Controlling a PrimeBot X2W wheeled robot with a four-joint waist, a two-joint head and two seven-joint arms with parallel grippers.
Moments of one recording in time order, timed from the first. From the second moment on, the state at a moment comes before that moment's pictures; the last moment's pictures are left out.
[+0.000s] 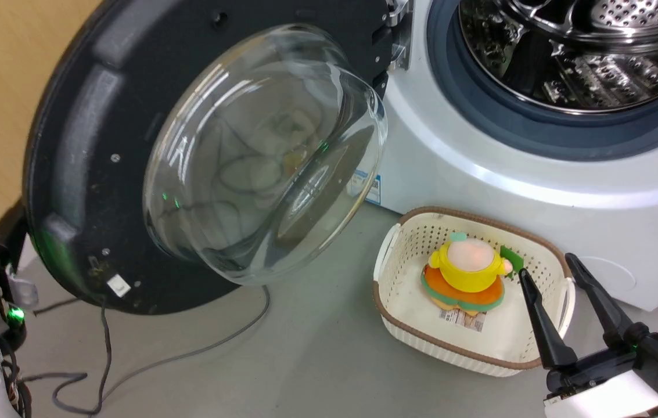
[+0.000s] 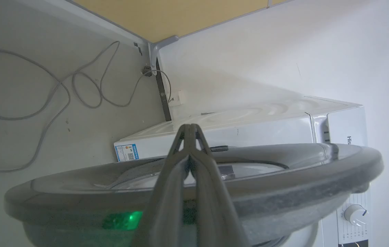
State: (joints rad) left arm -0.48 0.21 0.49 0.33 -1.23 0.10 0.52; right arm -0.01 -0.27 0.16 -0.04 0.25 0.13 -0.26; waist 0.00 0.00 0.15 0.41
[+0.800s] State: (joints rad) left arm -0.13 0.06 0.27 -0.05 -1.37 0.18 0.82; right arm 0.04 -0.17 0.09 -0.02 0.25 0.13 -0.26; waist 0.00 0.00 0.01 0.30
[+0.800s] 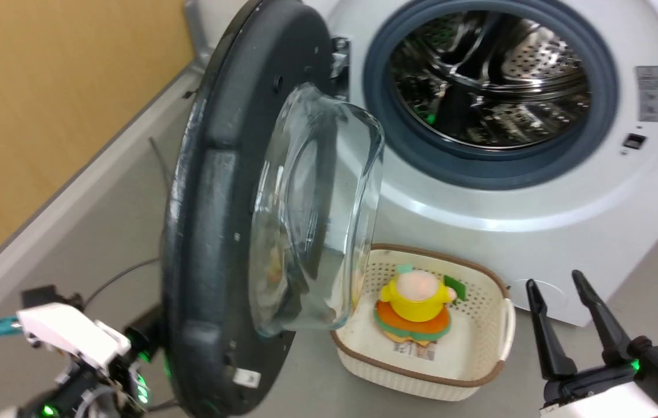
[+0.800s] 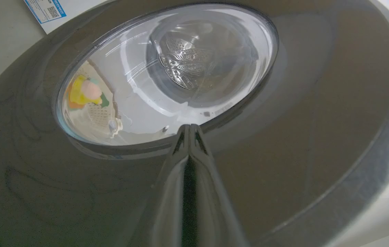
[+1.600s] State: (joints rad) left arm -0.19 0.05 -0.26 0.08 -1.62 0.10 0.22; right arm 0.01 -0.20 0.11 -0.01 0.25 0.13 -0.26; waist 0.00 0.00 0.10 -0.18
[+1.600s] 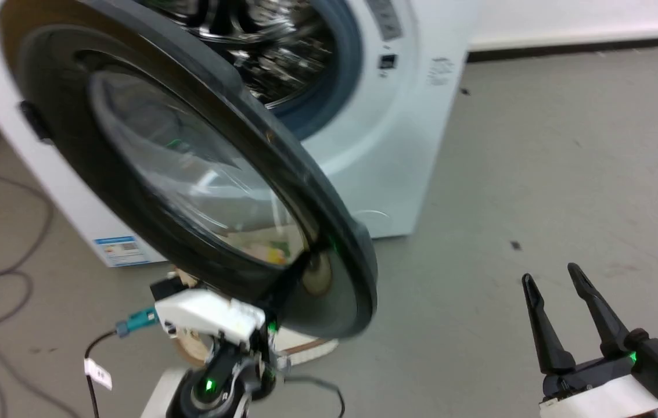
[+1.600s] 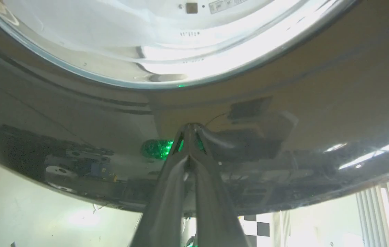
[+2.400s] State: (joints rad) left arm -0.62 0.05 -0.45 0.55 -1.74 -0.04 -0.09; right arm -0.01 -0.17 0.12 0.00 0.26 0.13 -0.26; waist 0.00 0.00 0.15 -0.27
